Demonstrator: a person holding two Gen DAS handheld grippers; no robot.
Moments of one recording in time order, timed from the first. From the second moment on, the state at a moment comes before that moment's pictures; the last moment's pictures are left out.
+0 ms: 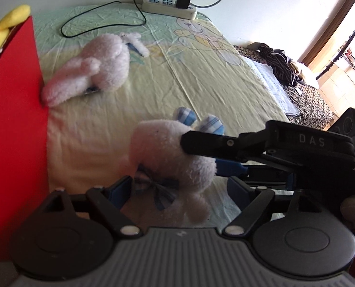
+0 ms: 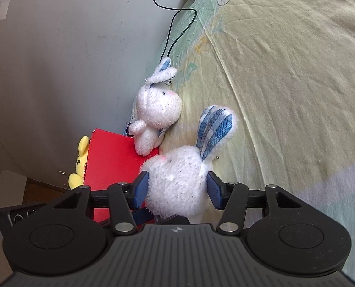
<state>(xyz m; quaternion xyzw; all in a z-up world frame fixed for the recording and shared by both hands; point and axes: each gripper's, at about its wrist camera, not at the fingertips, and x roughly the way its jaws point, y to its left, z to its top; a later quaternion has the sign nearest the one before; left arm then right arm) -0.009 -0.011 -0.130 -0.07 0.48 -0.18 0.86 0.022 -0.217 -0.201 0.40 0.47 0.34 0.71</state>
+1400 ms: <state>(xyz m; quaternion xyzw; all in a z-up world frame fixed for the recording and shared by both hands) -0.116 0.212 0.015 -0.11 0.27 -0.22 0.93 -0.045 -0.036 -0.027 0.31 0.29 0.48 0.77</state>
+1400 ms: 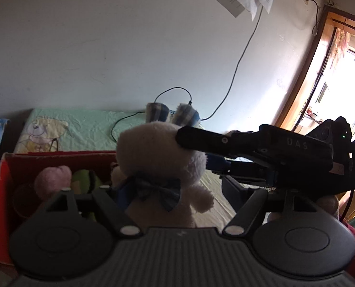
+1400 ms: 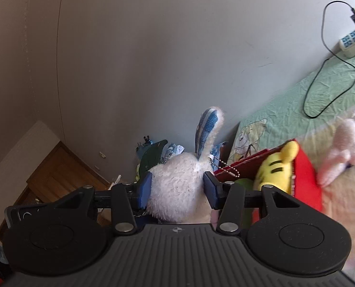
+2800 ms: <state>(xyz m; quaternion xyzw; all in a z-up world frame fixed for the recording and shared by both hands) -0.107 0.332 -0.056 -0.10 0.37 -0.13 0.92 -0.040 0.152 -0.086 0.12 0.39 0.44 0.80</state>
